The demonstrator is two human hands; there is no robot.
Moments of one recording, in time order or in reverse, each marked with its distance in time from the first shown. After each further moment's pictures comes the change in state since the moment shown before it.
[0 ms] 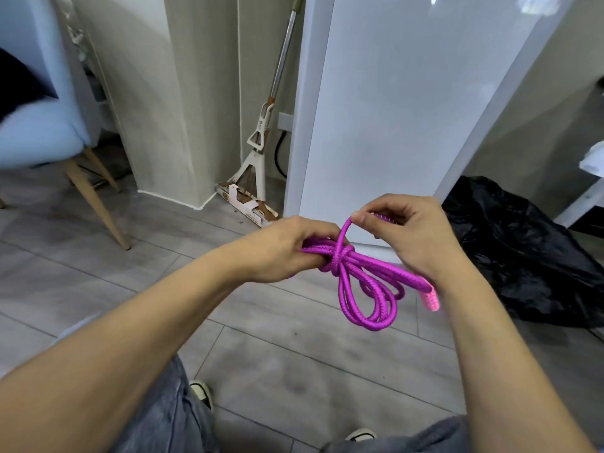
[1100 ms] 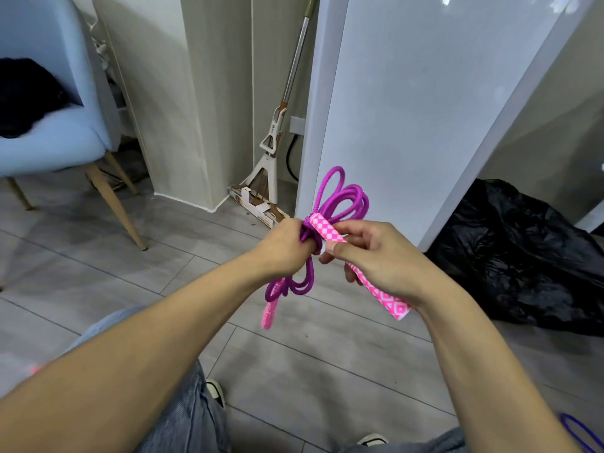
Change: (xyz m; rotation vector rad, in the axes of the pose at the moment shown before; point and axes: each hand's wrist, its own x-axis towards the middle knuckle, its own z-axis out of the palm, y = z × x) left_hand 0.011 -0.022 0.012 -0.034 0.337 -0.511; right_hand -0.014 -0.023 0.039 0.127 -0.335 0.235
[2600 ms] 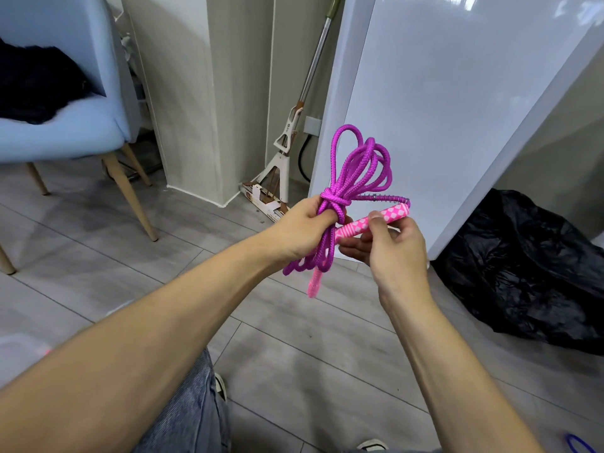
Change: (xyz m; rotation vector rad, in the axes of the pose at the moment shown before) left_hand 0.001 0.014 -0.011 -0.560 0.000 0.048; right_hand 0.030 0.010 0.036 0.562 0.615 -0.041
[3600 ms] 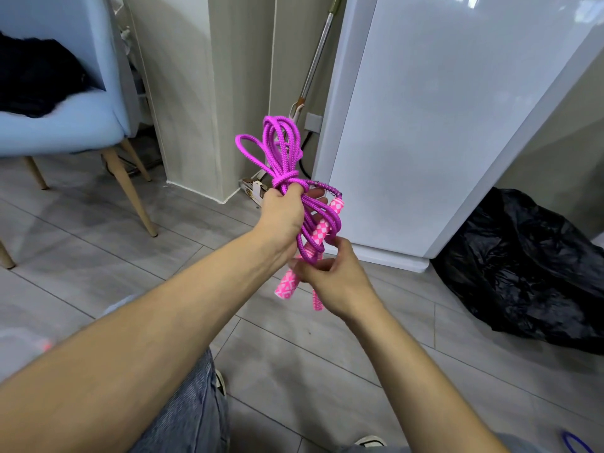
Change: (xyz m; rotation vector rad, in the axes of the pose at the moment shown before) left_hand 0.010 0.004 0.002 -0.645 0.509 -0.146; right_hand -0.027 0.036 0.020 -0.503 -0.398 0.199
